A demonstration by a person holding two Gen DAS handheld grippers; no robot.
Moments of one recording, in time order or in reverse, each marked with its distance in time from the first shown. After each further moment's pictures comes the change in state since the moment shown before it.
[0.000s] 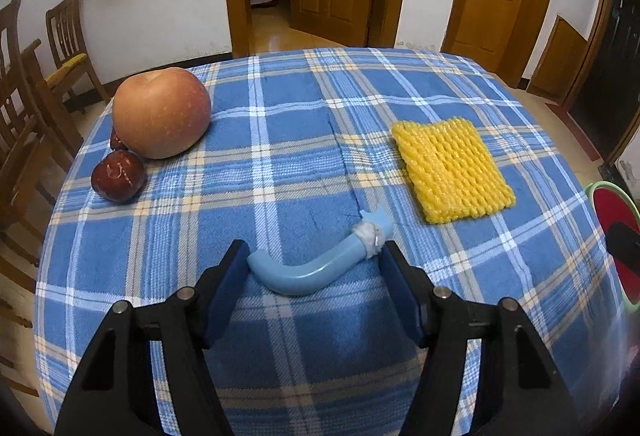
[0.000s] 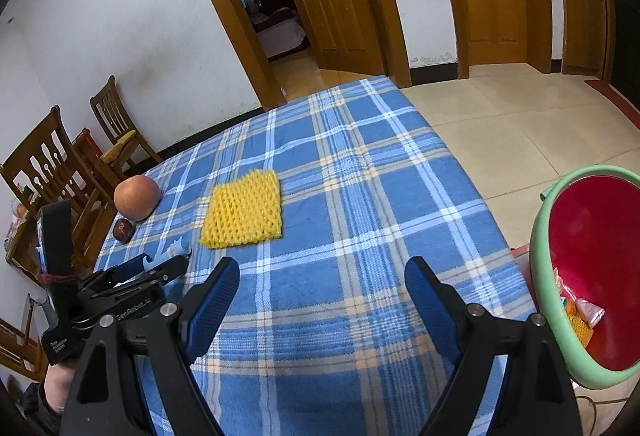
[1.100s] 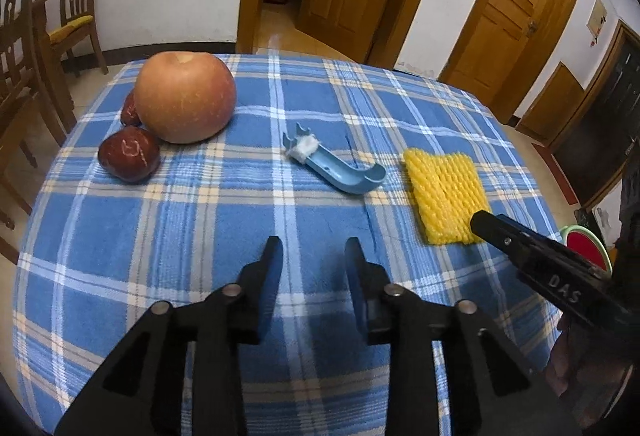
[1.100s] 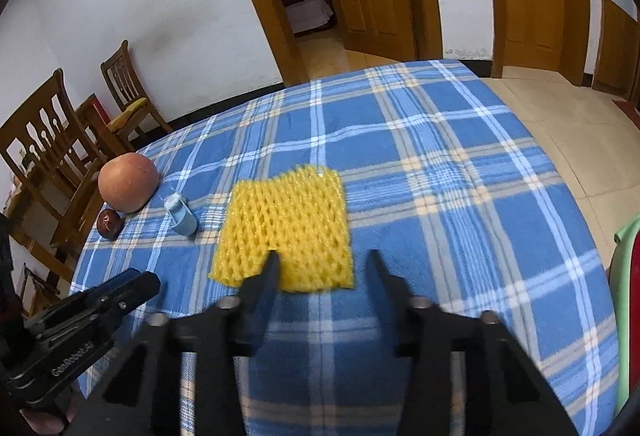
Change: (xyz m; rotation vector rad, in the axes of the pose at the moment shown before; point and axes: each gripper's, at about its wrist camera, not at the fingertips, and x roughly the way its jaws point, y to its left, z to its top) left arm -0.011 0.029 0.003 -0.152 -0.017 -0.094; right arm 0.083 0.050 0.018 -0.104 0.073 0.036
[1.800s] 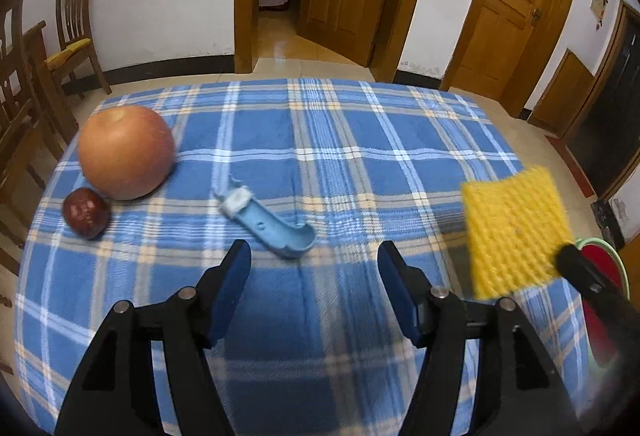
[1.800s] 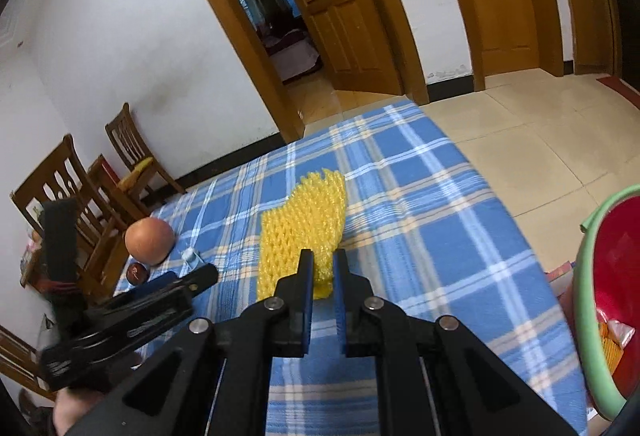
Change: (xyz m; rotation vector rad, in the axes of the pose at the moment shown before) left arm 0.033 -0.058 0.034 0.051 -0.009 0.074; right arm -0.063 -0.047 0.001 0.146 -0.166 0.049
